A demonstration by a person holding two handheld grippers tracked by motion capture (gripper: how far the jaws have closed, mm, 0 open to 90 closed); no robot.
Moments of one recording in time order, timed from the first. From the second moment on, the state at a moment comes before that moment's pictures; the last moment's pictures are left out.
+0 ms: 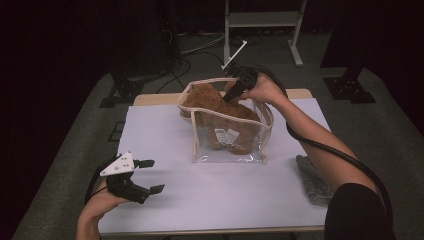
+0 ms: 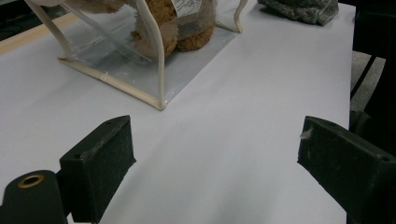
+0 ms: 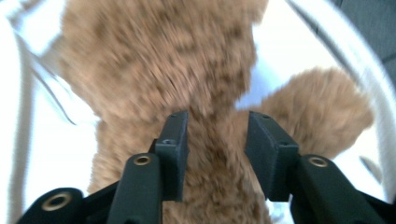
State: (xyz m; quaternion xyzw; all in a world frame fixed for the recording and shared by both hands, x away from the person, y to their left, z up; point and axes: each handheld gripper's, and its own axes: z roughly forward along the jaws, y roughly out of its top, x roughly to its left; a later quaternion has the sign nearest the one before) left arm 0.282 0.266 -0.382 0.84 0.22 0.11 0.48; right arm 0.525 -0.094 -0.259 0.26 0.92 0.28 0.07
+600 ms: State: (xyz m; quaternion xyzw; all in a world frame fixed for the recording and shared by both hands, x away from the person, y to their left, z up) left arm 0.283 0.265 -0.382 0.84 0.21 0.11 0.48; right arm 0.513 -0.064 -0.288 0.18 0.94 0.28 0.04
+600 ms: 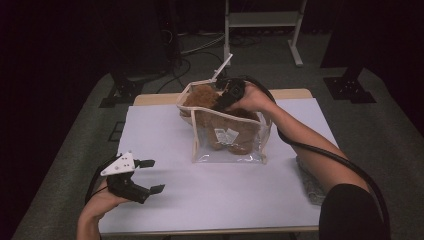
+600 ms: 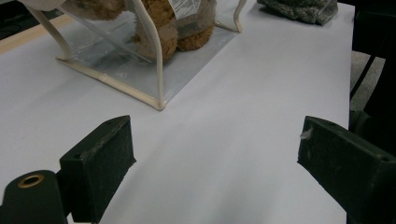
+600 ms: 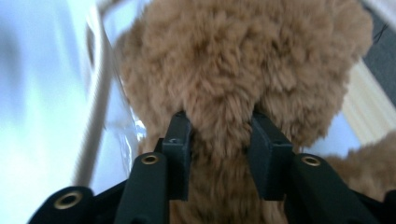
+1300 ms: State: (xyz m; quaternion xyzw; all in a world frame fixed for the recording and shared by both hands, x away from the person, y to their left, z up) left arm 0.284 0.261 -0.380 0.85 0.21 0.11 0.48; right arm 0.506 -0.075 -0.279 0.20 0.93 0.30 0.04
